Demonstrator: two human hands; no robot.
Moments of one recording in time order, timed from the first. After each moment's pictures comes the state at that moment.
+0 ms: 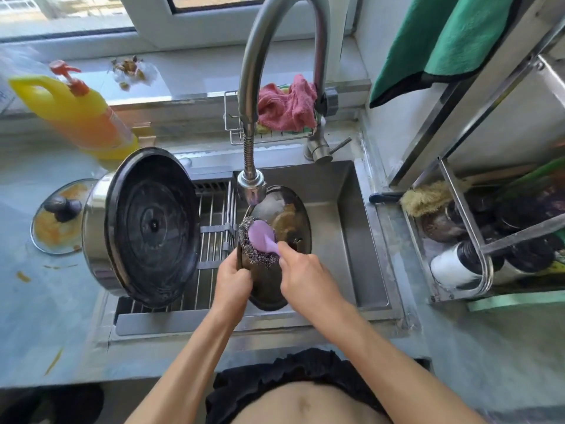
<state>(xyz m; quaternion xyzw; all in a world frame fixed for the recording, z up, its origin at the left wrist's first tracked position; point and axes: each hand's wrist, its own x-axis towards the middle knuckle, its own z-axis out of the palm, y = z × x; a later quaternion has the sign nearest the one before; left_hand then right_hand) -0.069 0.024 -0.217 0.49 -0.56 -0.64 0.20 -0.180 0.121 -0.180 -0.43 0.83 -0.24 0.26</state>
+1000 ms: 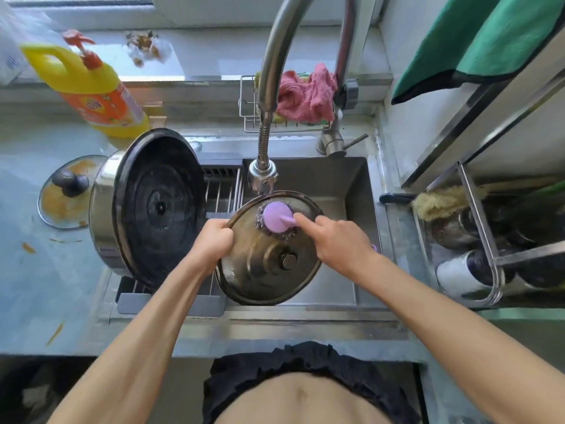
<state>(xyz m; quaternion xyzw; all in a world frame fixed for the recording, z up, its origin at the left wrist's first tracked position) -0.071 -0.049 -0.205 0.54 -0.64 -0.54 0.06 -0.252 0.106 -0.185 -0.65 0.75 -0.01 0.09</state>
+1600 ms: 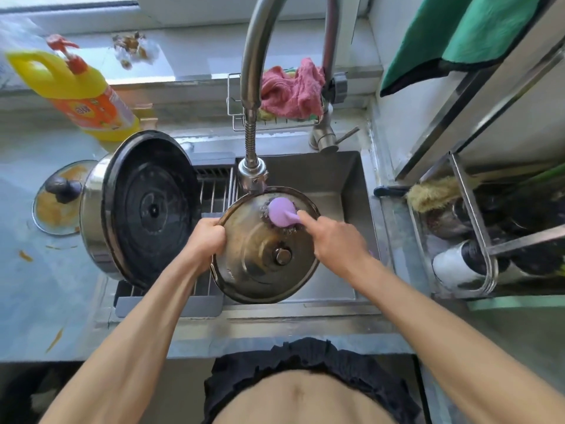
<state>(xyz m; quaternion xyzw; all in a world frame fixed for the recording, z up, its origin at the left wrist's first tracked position) -0.073 -0.054 -0.209 0.56 -0.62 -0.55 0.04 -0.254 0.116 -0.207 -0.58 0.80 -0.07 0.11</state>
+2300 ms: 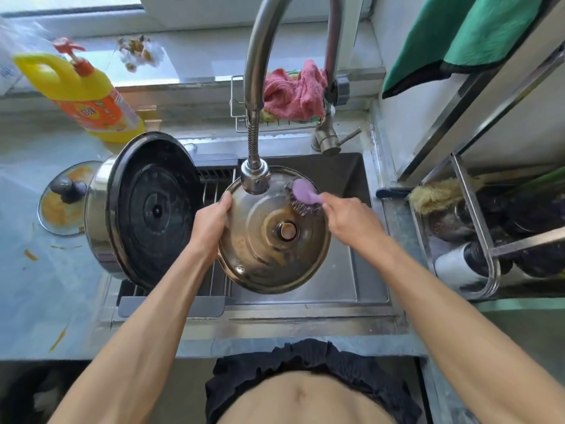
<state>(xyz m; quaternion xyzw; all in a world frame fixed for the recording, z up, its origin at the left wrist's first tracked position) -0.087 -0.073 -0.216 0.58 -0.50 -0.62 0.19 -0.300 0.102 -0.204 -0.48 0.85 -0.13 0.16</state>
